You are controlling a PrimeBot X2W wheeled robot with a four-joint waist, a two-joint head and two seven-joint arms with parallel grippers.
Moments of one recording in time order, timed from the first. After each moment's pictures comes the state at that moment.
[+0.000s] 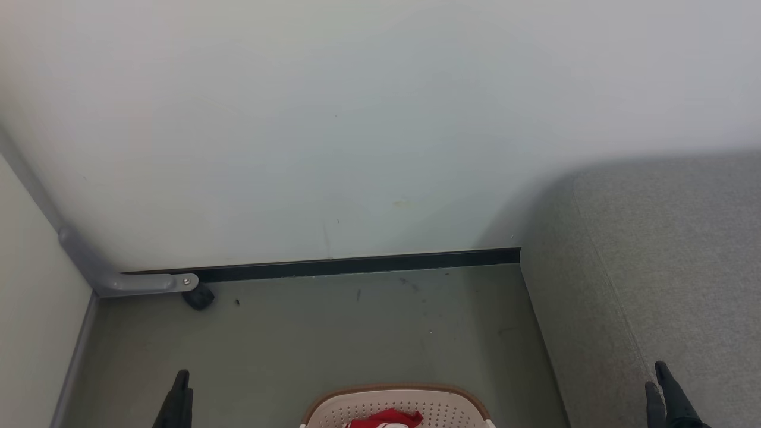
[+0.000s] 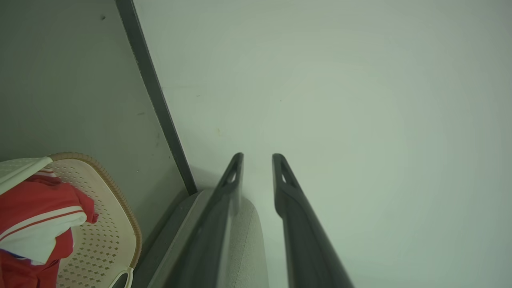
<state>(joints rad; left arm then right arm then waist) -0.06 0.03 0.08 0.34 -1.61 -0.12 0.11 -0.08 -0.03 -0.13 0.34 1.60 0.12 0.11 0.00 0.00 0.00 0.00</state>
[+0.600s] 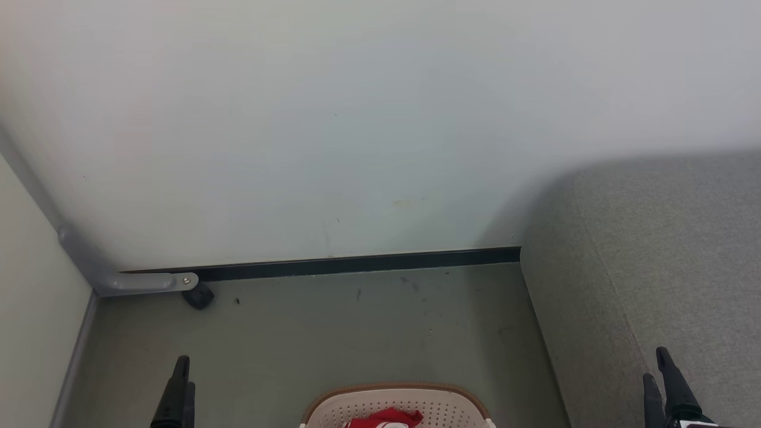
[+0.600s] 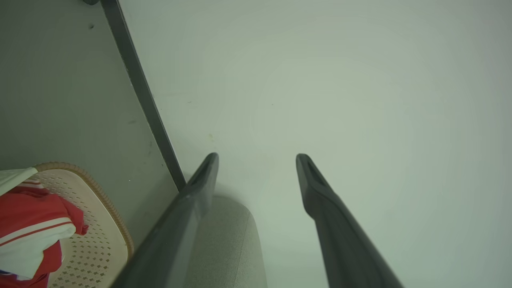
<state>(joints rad) -0.05 0.03 0.05 0.31 -1.61 -0.12 0.05 -0.08 -0.03 -0.10 0.32 1.59 0.12 0.07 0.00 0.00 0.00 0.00</state>
